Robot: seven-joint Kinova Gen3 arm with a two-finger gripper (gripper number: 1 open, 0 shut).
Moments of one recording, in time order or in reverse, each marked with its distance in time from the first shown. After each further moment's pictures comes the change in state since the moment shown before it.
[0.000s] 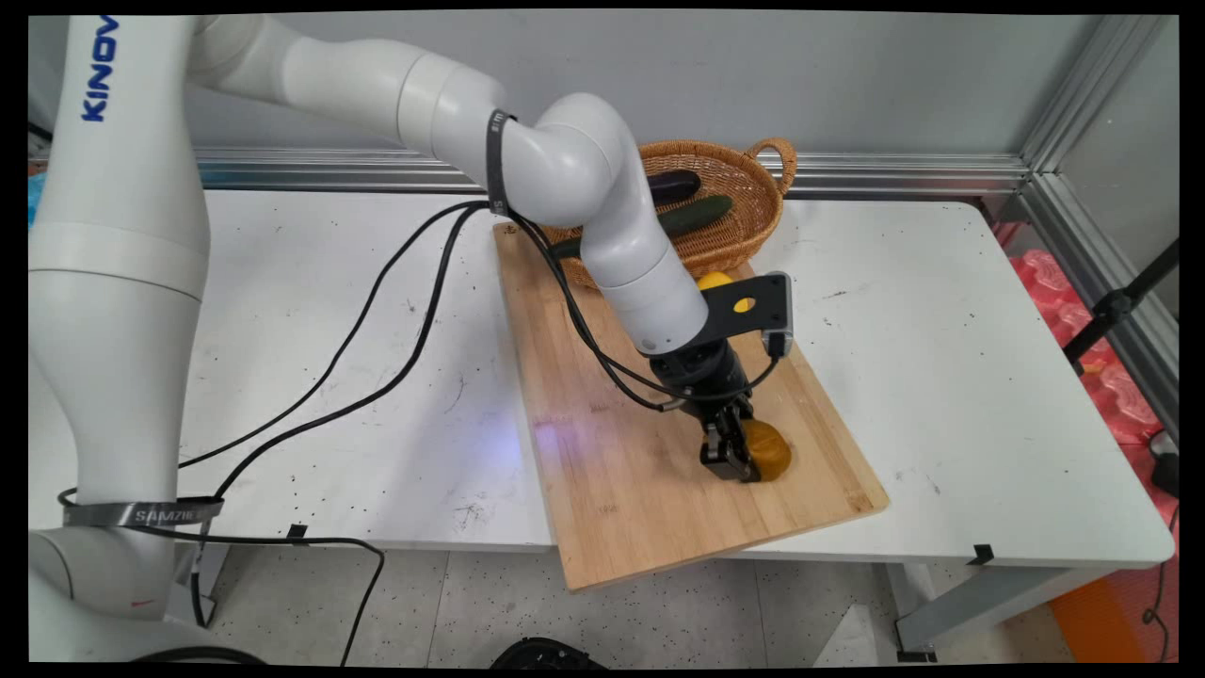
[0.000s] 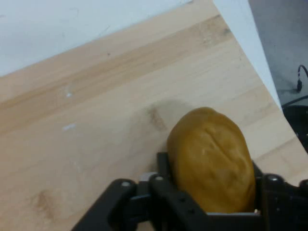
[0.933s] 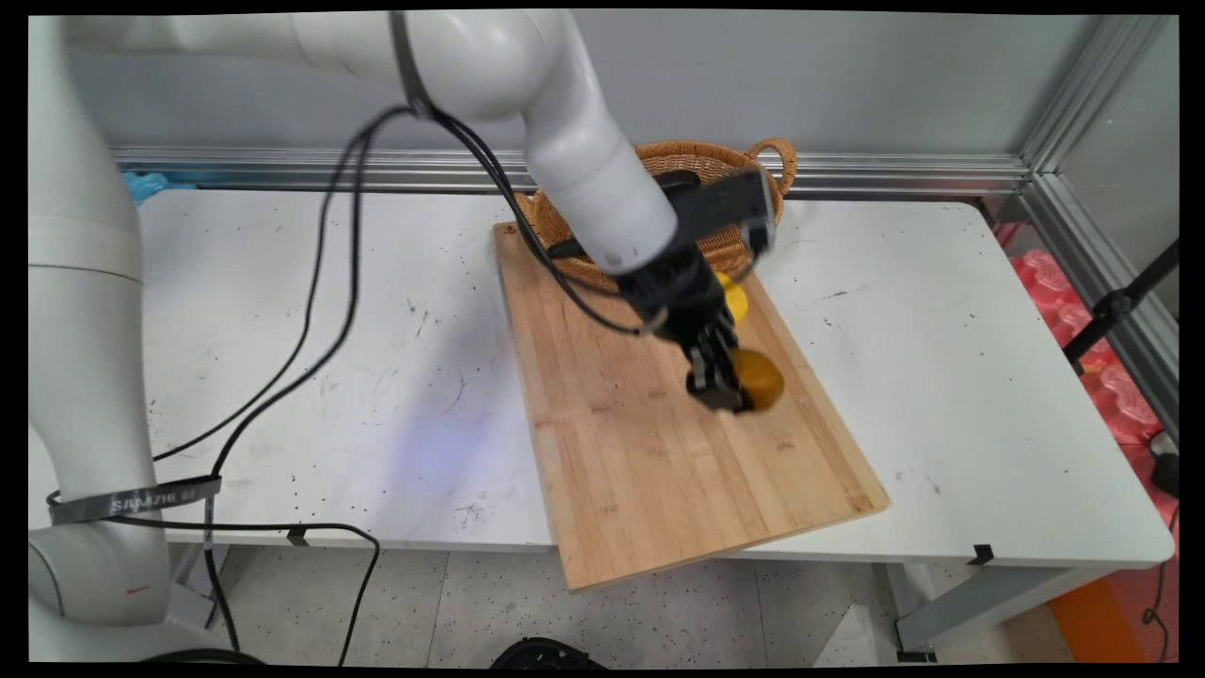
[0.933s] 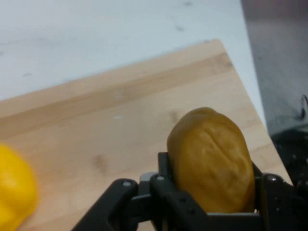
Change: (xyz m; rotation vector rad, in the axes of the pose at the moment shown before) arm 0.011 0.007 -0.098 0.074 0.044 -0.097
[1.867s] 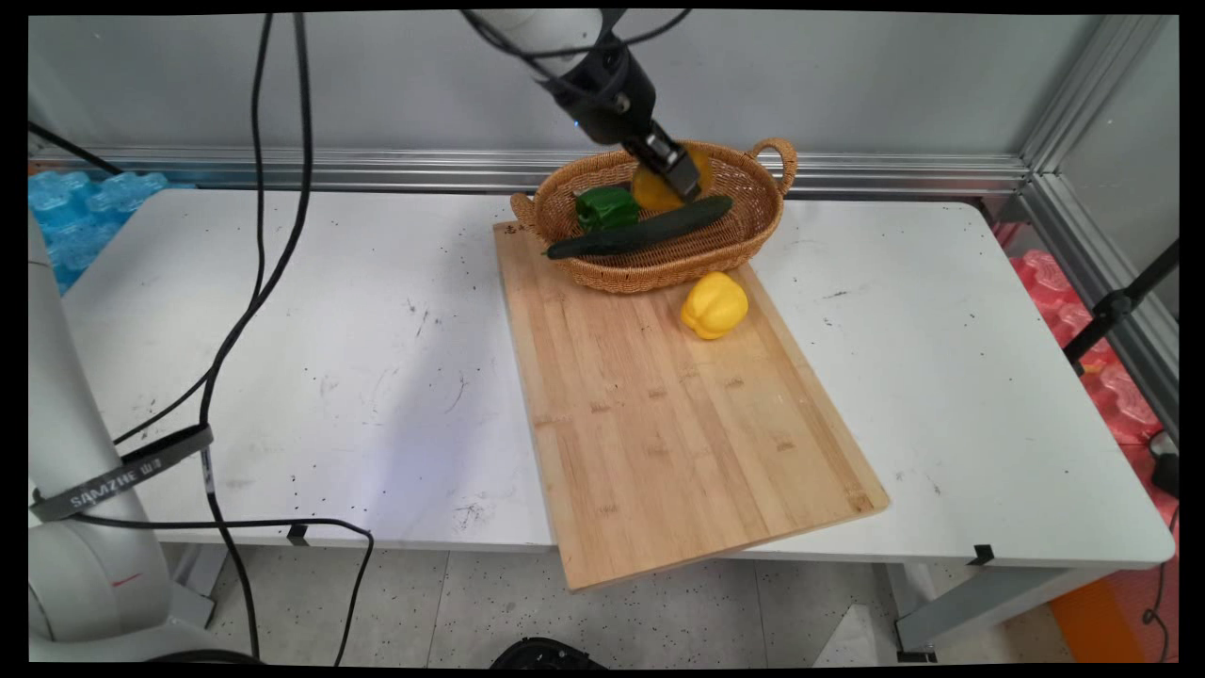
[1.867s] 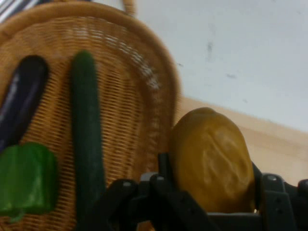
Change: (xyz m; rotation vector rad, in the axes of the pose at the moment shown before) arm -0.004 -0.098 -0.117 0.333 0.086 -0.525
